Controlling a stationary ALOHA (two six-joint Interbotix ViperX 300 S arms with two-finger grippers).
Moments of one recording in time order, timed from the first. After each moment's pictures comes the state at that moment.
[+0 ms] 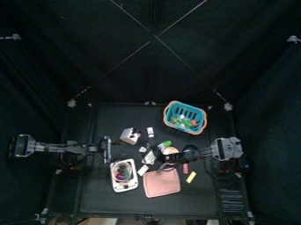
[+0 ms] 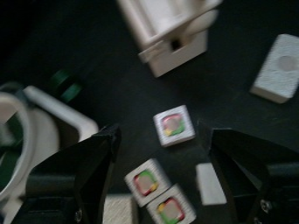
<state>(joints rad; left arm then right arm) 0.13 -0.59 1.30 0.07 -0.57 0.01 0.08 0.19 0.46 -1.36 0.37 2.04</state>
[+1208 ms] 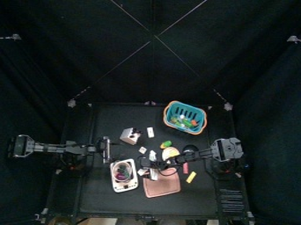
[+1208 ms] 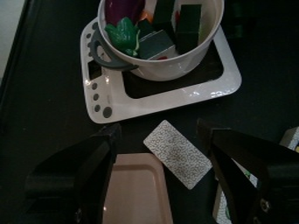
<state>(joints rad) 0.13 -0.62 1.32 0.07 -0.57 0.01 0.05 0.25 0.42 -1.97 -0.13 2.04</state>
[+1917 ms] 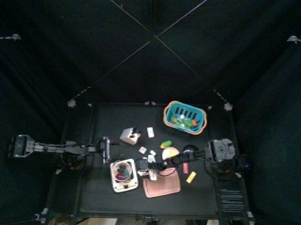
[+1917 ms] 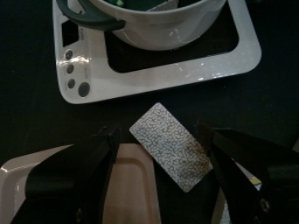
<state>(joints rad) 0.13 -0.62 1.32 0.07 -0.57 0.01 0.04 0.33 0.42 -2.02 -0.13 2.04</state>
